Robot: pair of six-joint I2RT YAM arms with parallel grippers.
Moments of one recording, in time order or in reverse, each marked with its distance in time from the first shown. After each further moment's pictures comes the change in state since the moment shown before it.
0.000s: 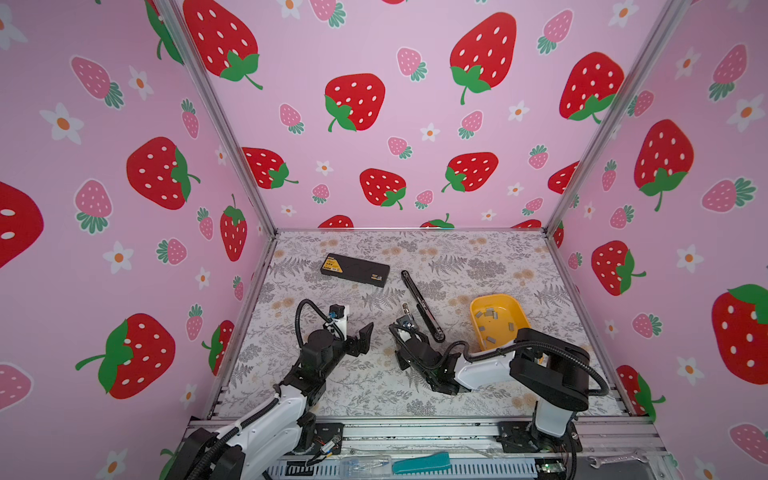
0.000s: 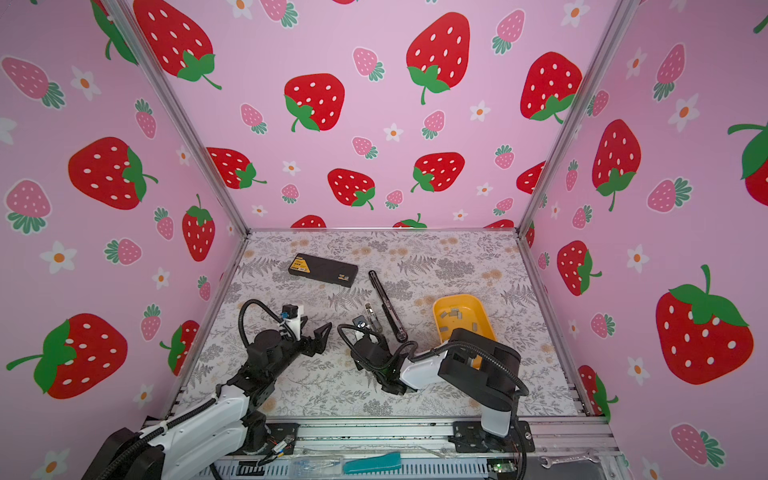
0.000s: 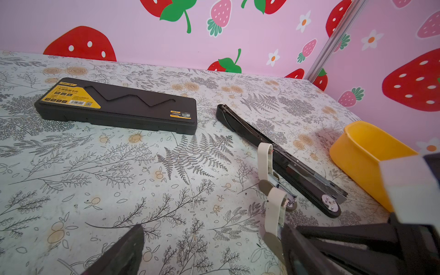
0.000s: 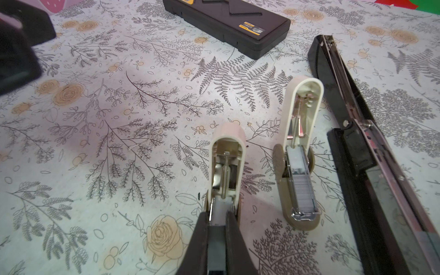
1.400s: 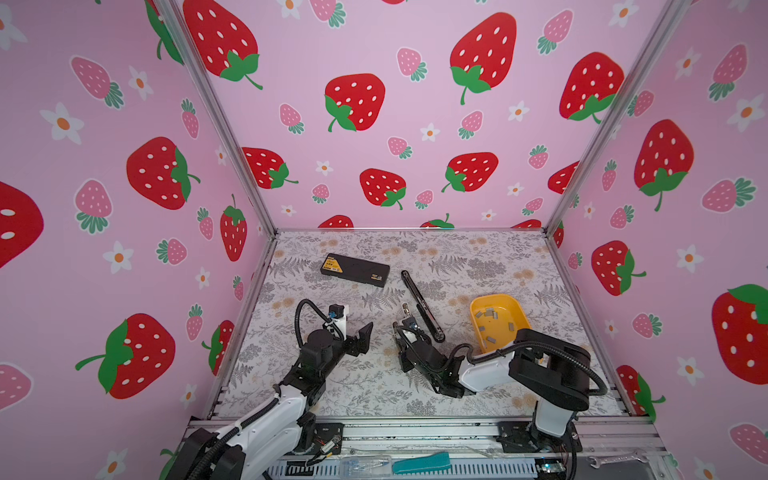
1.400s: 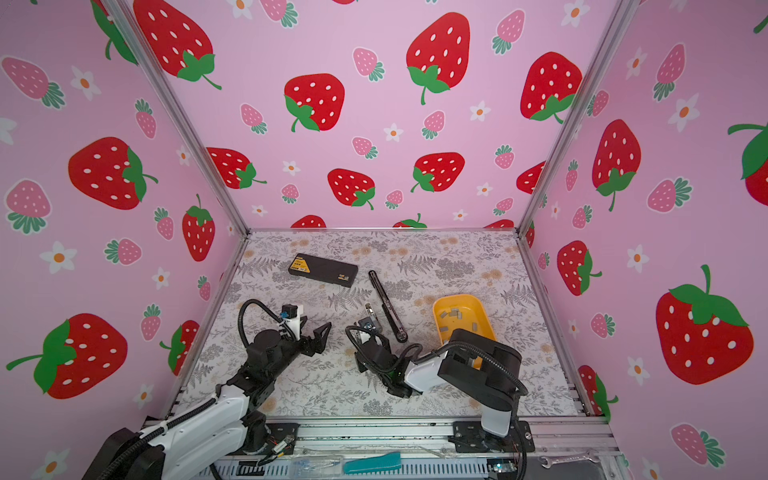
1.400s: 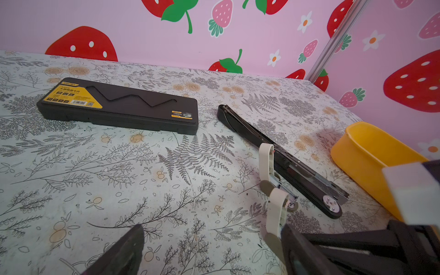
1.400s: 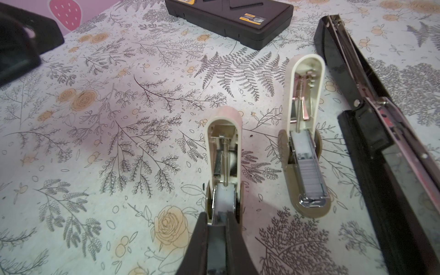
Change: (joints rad) left arm 0.006 0.000 0.000 0.000 0.002 0.000; right arm -0.008 -0.003 -0.067 0.100 -0.056 0.064
